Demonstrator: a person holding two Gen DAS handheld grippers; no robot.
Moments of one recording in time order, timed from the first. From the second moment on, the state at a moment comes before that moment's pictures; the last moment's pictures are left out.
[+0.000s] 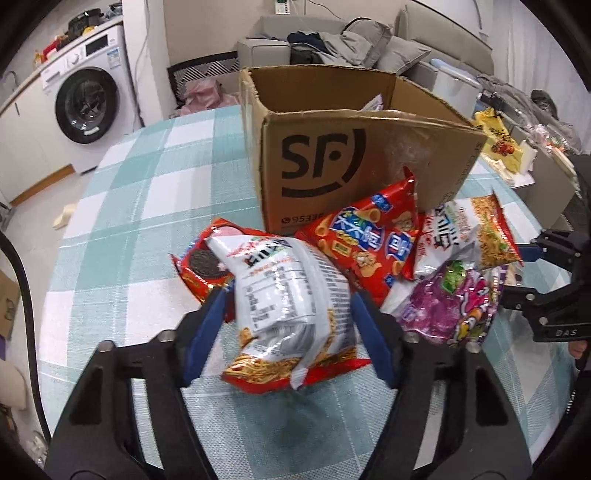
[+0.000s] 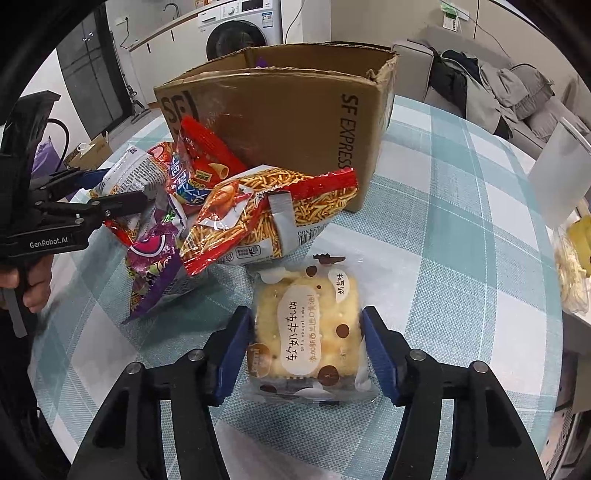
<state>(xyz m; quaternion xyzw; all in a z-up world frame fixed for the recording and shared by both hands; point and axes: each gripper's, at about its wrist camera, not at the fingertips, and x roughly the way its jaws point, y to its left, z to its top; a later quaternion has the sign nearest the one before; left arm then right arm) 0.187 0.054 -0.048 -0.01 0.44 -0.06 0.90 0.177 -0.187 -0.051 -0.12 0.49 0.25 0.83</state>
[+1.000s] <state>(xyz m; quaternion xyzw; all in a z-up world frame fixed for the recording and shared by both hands) 0.160 0.061 -0.003 -0.05 0.38 -0.07 0.92 0.161 -0.192 -0.009 -0.10 0.43 0.27 0.86</state>
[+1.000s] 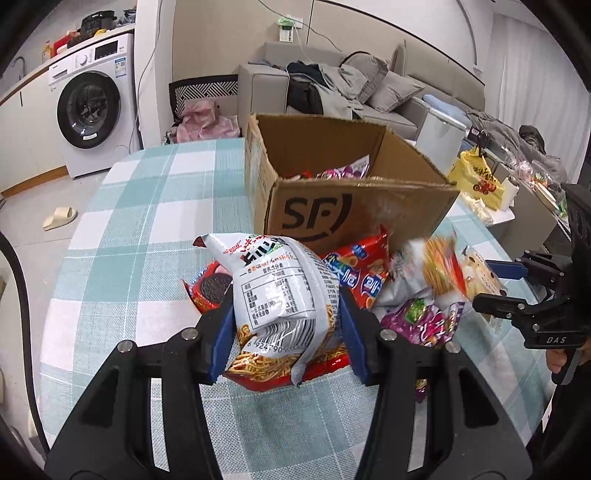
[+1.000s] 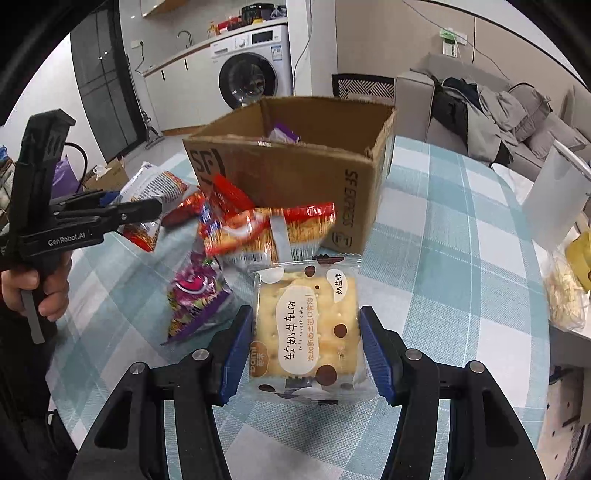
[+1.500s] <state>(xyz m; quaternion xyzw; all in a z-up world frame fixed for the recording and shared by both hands) 0.138 0.060 0.029 -0.06 0.34 -0.07 0.93 0.152 -0.202 0.024 -0.06 0.38 0.28 0.88</state>
